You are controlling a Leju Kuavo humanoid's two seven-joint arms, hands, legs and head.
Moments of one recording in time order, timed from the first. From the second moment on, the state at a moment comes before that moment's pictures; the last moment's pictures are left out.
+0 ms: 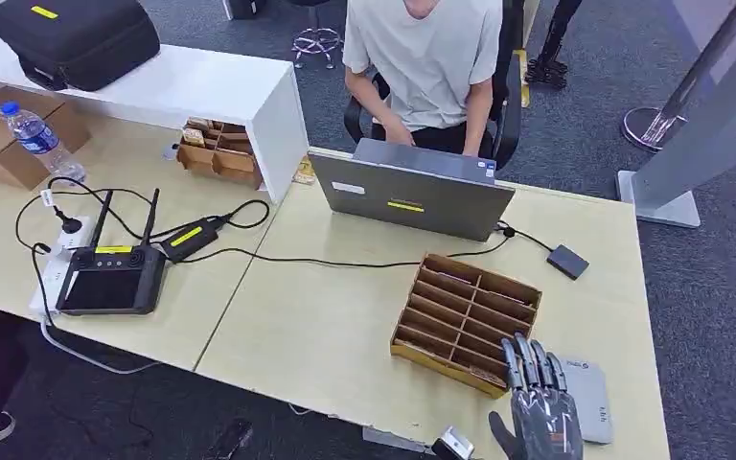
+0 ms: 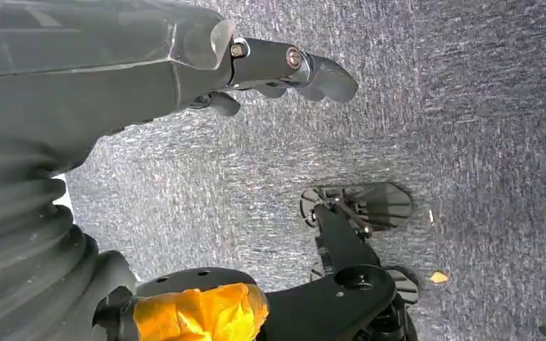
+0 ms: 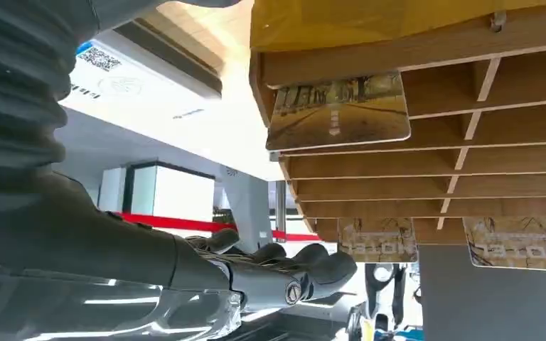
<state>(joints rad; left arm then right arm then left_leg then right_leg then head) -0.05 -0.18 0.87 -0.20 -0.78 0.01 -0.03 0.13 -0.06 0.44 -1.48 1.40 -0.41 0.02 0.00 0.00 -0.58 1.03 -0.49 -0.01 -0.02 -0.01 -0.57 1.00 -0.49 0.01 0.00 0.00</state>
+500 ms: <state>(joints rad) -0.05 -0.18 0.89 -0.20 -0.80 0.01 -0.03 0.13 -0.05 0.42 -1.48 1.40 -0.40 0.01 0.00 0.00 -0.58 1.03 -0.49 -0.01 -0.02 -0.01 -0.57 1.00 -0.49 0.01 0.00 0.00</state>
